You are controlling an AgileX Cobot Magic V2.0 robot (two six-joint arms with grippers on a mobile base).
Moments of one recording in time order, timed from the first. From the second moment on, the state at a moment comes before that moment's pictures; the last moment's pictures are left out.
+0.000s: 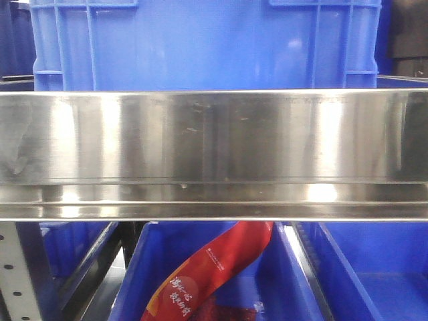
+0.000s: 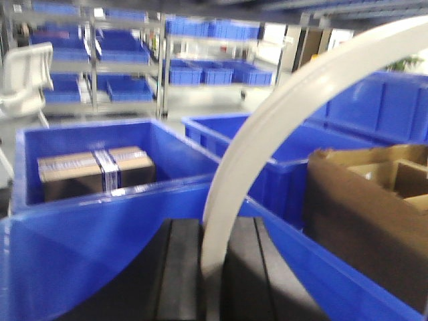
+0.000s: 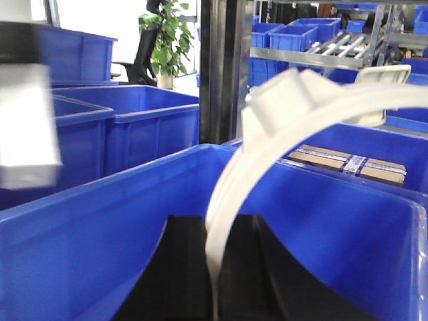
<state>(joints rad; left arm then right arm) -0.49 1.45 -1.56 0.01 0.25 -0.10 0.56 1.28 -1.16 -0.25 0.01 0.25</state>
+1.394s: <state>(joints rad) -0.48 1.65 -1.65 -0.13 0.42 -0.13 0.57 1.37 -1.24 -0.11 0.17 0.25</state>
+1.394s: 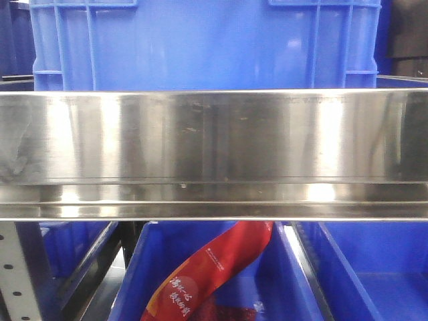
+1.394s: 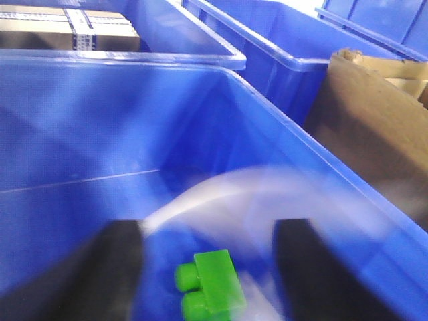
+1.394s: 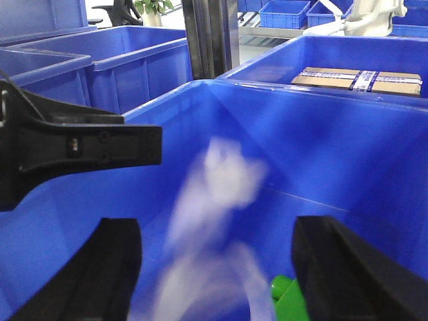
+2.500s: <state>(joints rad) -0.49 1.57 -1.65 -0.11 0.58 -0.05 0.57 1.35 -1.24 0.02 0.16 0.25</state>
